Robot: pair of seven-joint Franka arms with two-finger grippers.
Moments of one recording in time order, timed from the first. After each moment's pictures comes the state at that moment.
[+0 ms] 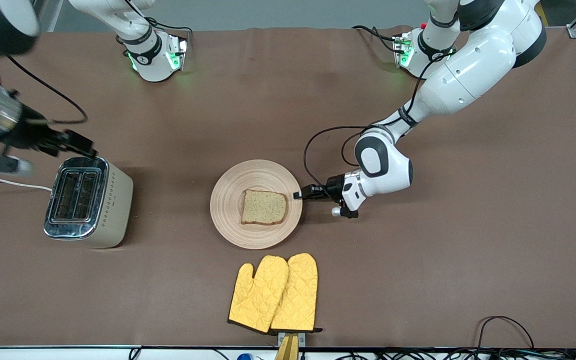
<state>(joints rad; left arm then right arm) 0.01 0.90 -0.70 -1.77 -1.20 2.76 0.59 0.11 0.12 0.00 -1.59 0.10 1.68 0.23</state>
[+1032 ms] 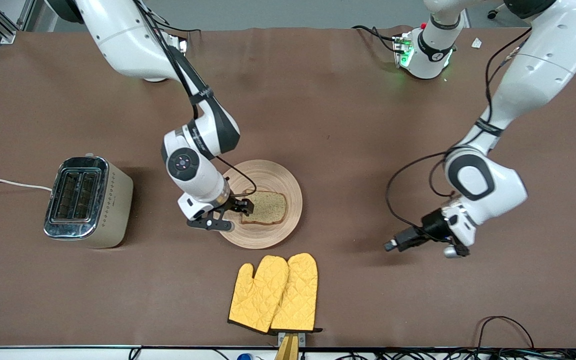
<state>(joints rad) 0.38 0.75 -0.63 -1.70 -0.88 2.66 0.52 0.50 0.68 0.00 -1.64 0.12 2.42 0.55</state>
